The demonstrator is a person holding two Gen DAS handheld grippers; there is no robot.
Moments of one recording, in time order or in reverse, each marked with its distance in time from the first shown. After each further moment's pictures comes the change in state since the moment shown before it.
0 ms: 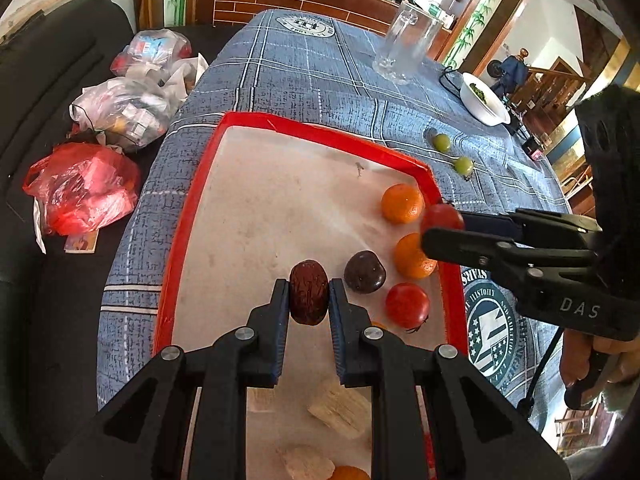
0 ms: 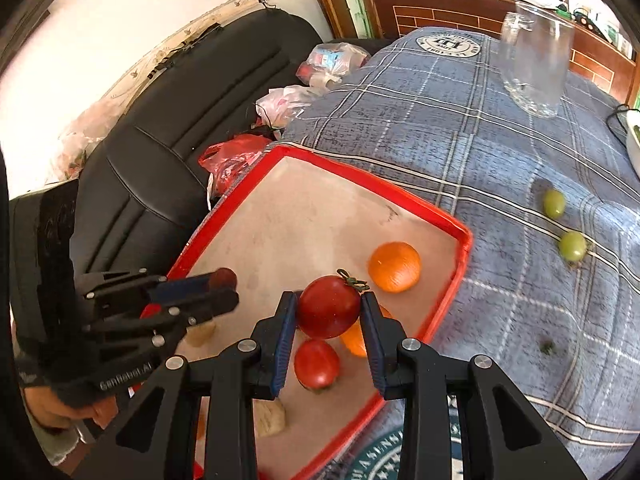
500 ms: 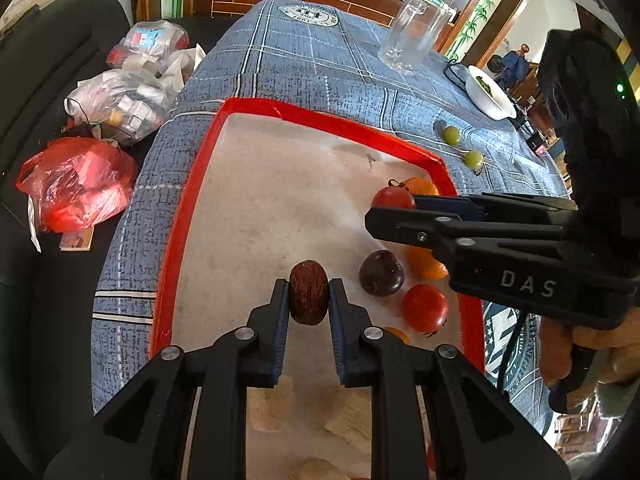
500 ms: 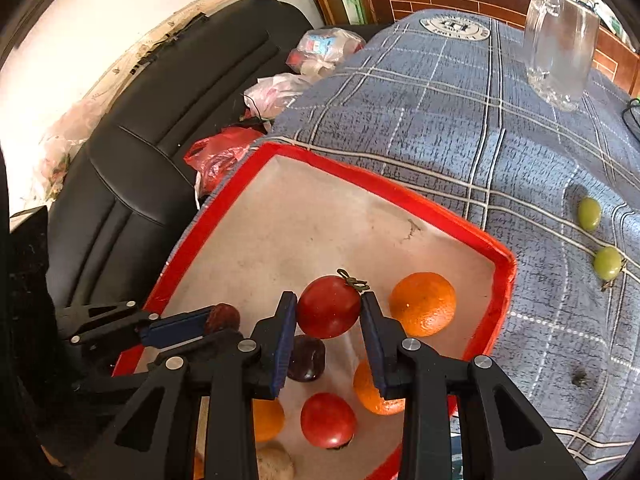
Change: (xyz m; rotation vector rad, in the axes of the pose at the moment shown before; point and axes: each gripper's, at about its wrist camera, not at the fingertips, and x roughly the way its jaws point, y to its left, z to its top) left arm 0.016 0.011 0.001 -0.007 0.029 -0.011; right arm 0.047 0.006 0.021 0.036 0.043 -0.024
